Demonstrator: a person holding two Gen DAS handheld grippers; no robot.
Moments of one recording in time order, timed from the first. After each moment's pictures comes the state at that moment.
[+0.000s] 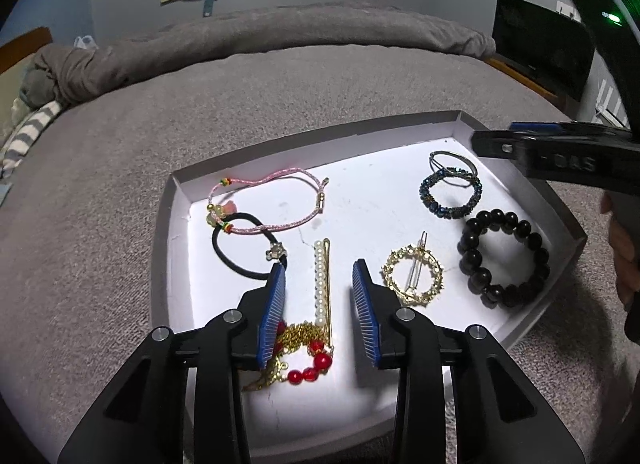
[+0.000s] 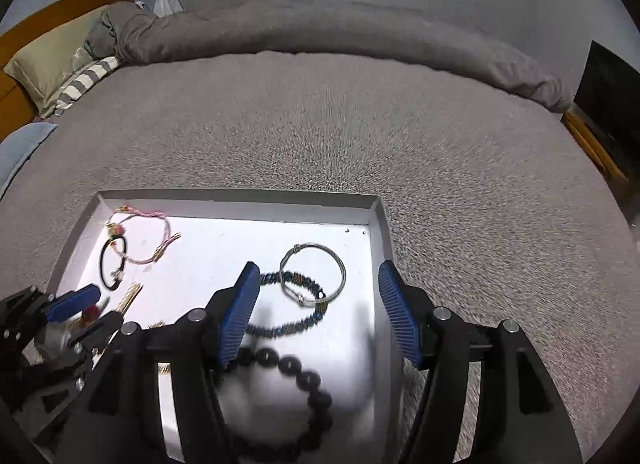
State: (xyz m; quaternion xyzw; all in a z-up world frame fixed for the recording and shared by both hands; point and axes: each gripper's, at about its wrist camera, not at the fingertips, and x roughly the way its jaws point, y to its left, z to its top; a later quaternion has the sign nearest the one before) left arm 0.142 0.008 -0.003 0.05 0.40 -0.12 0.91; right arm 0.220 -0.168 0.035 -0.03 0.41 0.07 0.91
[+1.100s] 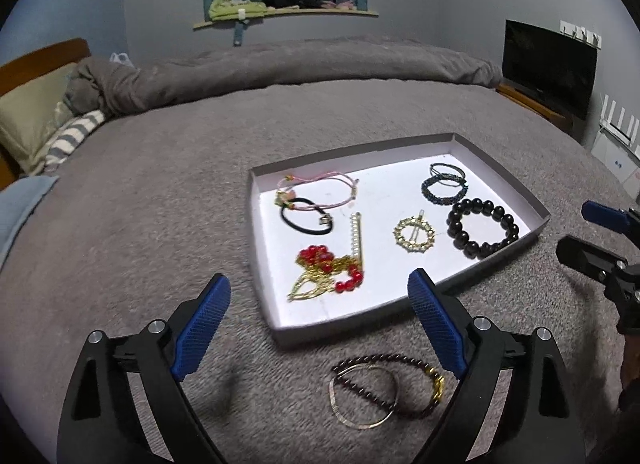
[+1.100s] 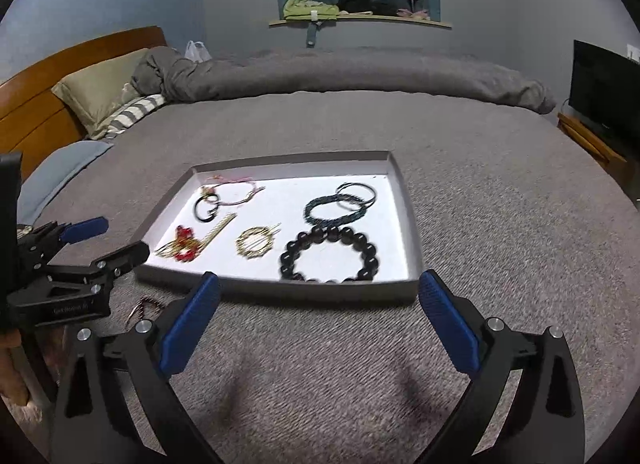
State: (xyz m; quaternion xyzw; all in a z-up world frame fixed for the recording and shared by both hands) left arm 0.054 0.042 0.033 0.05 0.34 -0.07 0.94; right arm 0.069 -0.165 0.034 0.01 0.33 0.12 0.94
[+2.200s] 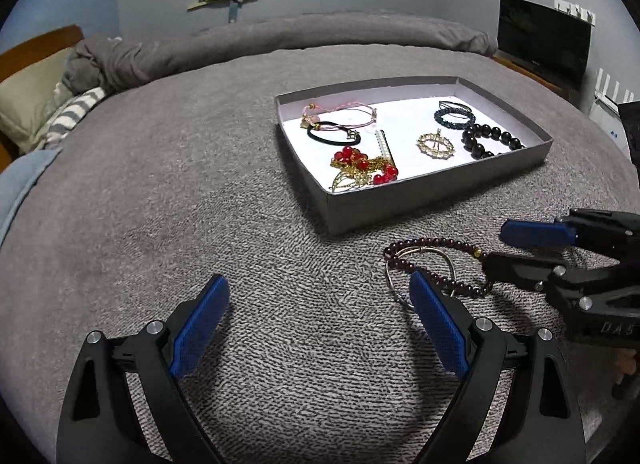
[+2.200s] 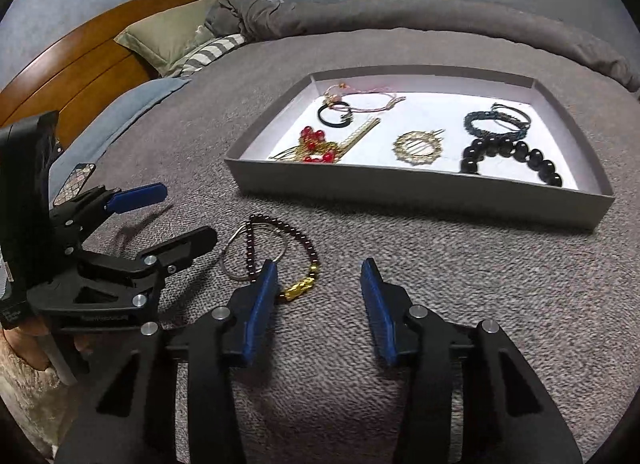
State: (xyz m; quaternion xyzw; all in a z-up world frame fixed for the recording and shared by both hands) left arm 0.017 0.084 -0.010 0.06 0.38 -0.08 0.92; right arm 0.052 -0.072 -0.020 0.01 0.41 0.26 0.88
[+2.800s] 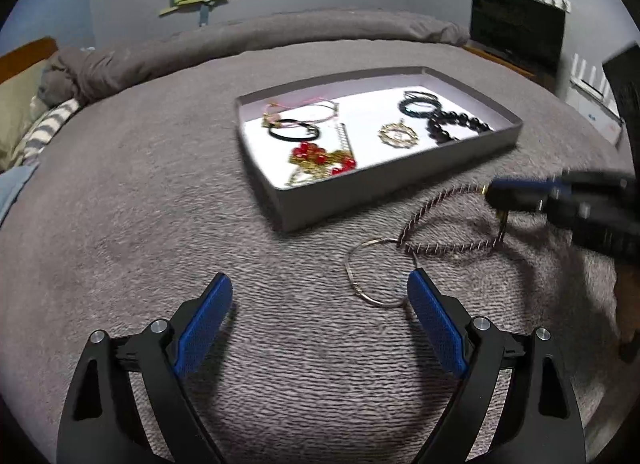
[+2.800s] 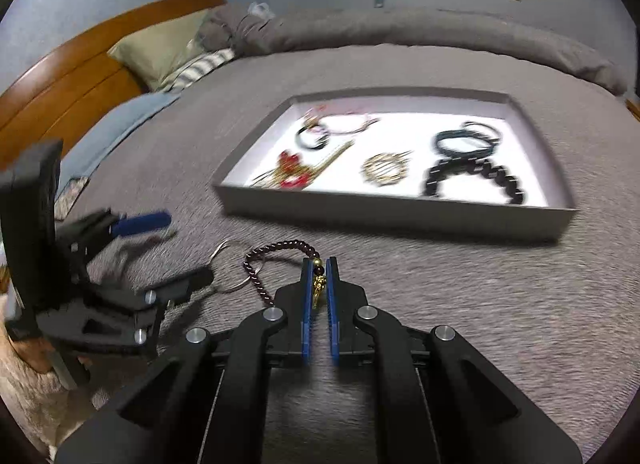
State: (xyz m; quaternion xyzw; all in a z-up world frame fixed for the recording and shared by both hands) left arm 0.012 0.064 -0.014 0.08 0.38 -0.14 0.91; right arm 0.050 -0.109 0.000 0.02 0.38 0.22 0.90
